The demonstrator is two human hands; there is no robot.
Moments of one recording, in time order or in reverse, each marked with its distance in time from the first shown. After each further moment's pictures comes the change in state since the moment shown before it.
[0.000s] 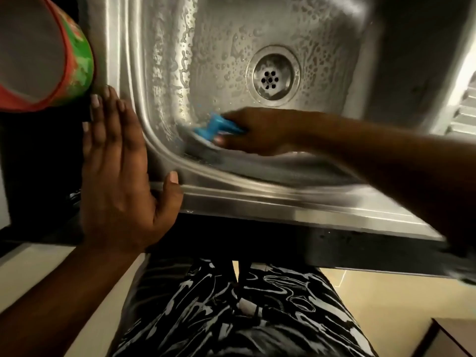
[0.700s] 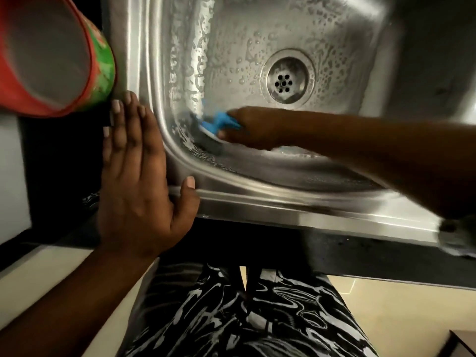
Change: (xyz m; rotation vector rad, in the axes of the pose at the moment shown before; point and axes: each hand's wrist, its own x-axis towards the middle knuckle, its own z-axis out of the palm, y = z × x) left_hand 0.001 -0.001 0.000 0.000 -0.023 0.004; right_hand -0.023 0.030 0.023 -0.036 -0.087 -0.465
